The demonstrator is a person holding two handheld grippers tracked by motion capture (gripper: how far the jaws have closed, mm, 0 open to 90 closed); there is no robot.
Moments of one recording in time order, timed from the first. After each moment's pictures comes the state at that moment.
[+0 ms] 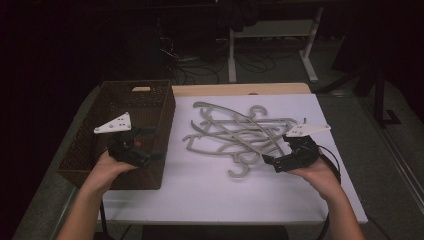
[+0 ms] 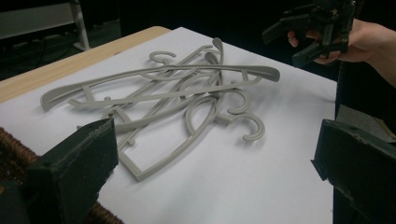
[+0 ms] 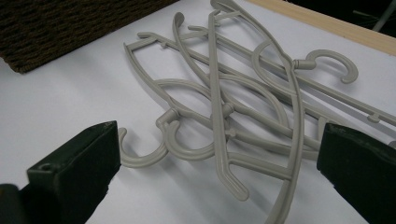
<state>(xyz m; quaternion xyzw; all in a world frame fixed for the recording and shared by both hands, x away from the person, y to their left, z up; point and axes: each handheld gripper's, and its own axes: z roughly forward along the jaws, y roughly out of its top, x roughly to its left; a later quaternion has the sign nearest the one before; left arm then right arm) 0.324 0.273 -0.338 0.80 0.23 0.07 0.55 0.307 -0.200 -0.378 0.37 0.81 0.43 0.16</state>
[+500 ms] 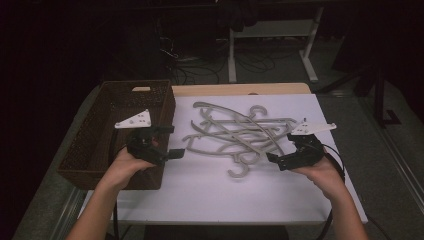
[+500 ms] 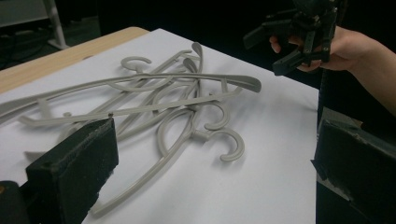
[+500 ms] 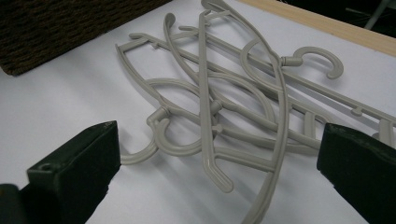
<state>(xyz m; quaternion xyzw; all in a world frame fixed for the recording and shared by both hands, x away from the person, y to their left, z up) 0.330 0.224 -0.337 0.81 0.22 0.04 0.55 0.309 -0.210 -0.376 0.38 0.80 0.43 0.16</state>
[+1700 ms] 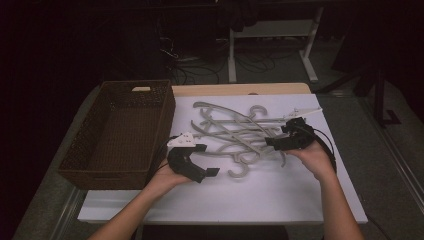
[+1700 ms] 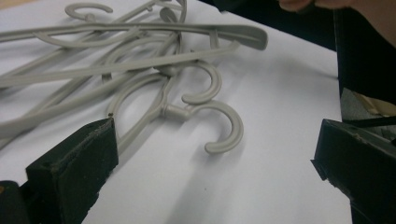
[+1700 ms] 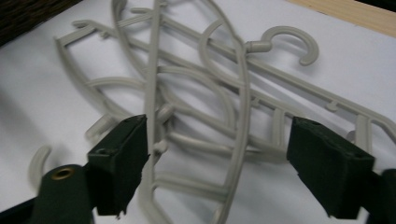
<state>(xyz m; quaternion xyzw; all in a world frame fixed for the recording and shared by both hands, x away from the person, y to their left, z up) 0.326 0.147 -0.414 0.84 0.22 0.02 0.50 0.367 -0.208 -0.388 0.43 0.81 0.38 0.15</state>
